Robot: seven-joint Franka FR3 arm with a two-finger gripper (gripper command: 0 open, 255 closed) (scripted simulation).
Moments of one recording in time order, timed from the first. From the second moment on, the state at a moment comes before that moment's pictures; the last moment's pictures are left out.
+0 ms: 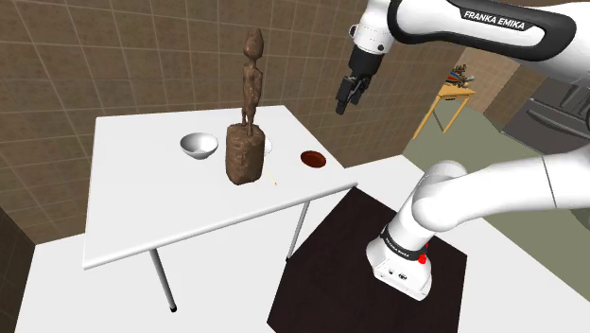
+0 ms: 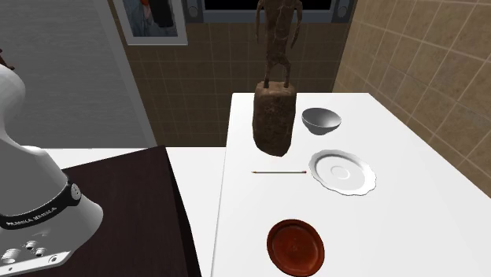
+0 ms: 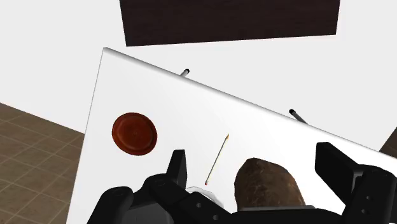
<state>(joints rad) -0.01 -0.78 0.03 -2.37 -0.03 1.64 -0.01</state>
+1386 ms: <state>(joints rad) -0.07 -0.29 -0.43 -2.36 0.13 2.04 -0.41</state>
